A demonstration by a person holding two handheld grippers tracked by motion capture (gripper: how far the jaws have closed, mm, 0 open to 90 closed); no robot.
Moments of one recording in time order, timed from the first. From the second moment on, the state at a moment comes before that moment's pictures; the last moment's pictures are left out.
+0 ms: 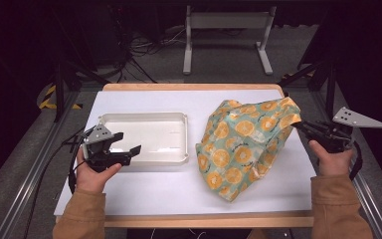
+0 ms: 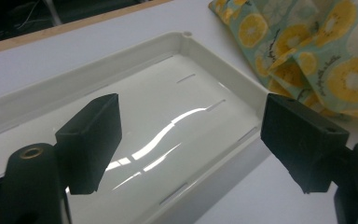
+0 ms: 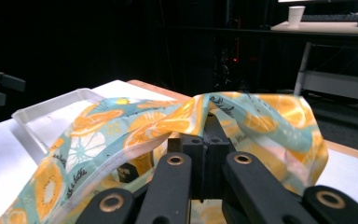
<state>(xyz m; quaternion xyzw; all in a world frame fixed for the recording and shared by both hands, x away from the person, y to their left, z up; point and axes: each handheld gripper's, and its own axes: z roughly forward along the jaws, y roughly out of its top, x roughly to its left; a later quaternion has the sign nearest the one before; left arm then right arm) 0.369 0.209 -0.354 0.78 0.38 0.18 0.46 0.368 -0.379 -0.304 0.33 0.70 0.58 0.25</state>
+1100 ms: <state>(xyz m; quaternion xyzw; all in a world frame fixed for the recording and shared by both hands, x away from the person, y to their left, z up) 0.377 0.174 -0.325 0.80 0.34 0.17 0.47 0.378 -0.351 -0.249 0.28 0.72 0.59 0.24</state>
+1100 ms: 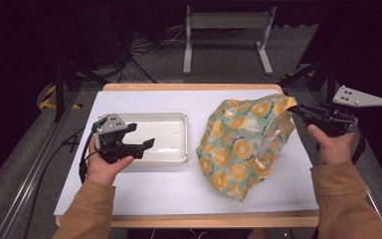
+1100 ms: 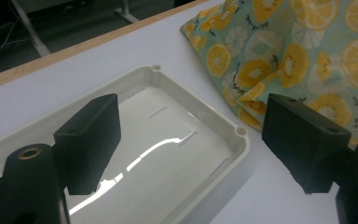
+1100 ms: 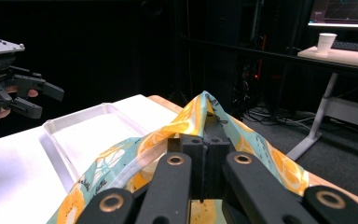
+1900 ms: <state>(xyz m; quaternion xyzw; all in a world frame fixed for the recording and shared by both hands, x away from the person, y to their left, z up) 0.382 0.103 -0.295 0.81 0.27 0.14 0.50 0.395 -0.310 -0.228 0.24 0.74 0.58 0.24</state>
